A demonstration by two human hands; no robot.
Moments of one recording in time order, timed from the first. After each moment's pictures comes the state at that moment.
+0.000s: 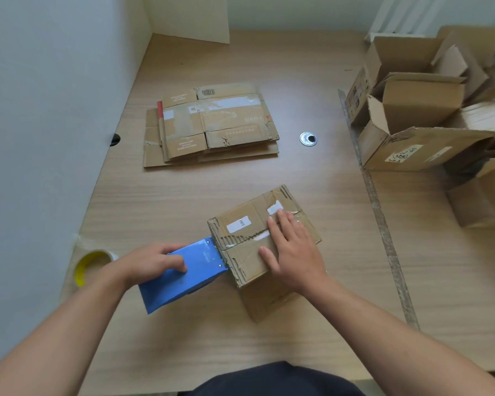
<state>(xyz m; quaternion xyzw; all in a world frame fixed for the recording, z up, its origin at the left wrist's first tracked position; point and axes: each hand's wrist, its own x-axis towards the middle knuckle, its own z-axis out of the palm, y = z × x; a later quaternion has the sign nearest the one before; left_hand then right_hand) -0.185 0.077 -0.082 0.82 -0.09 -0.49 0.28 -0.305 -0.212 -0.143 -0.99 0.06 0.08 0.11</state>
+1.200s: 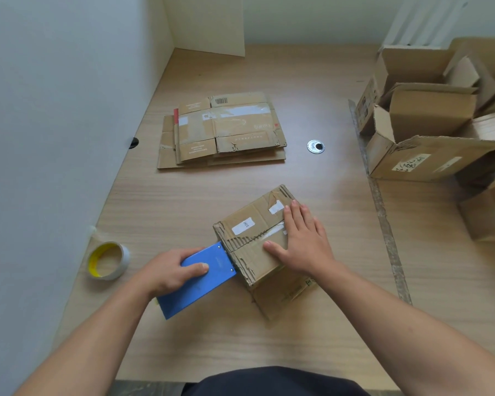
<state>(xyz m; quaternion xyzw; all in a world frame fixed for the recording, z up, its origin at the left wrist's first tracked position) -0.234 0.055 -0.078 0.87 -0.10 -0.39 0.27 -0.285 -0.244 -0.142 -0.98 0.10 0.14 0.12</state>
